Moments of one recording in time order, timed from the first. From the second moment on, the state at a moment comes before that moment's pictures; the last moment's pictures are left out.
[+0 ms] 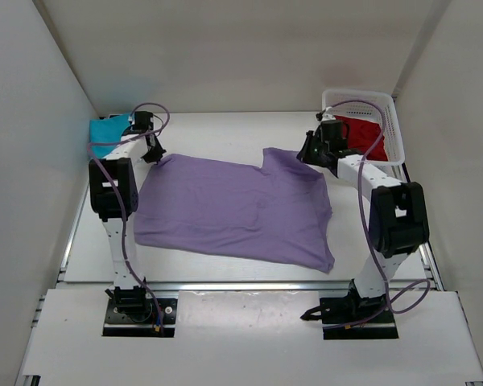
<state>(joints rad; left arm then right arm) 0.02 2.27 1.77 -0.45 -0.14 -0.43 0.19 1.79 1.26 -0.10 -0.17 0.34</state>
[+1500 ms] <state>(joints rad) 0.20 1.71 1.07 -0.30 -0.08 -0.43 0.28 0.58 0.36 -0.47 -0.09 0.60</state>
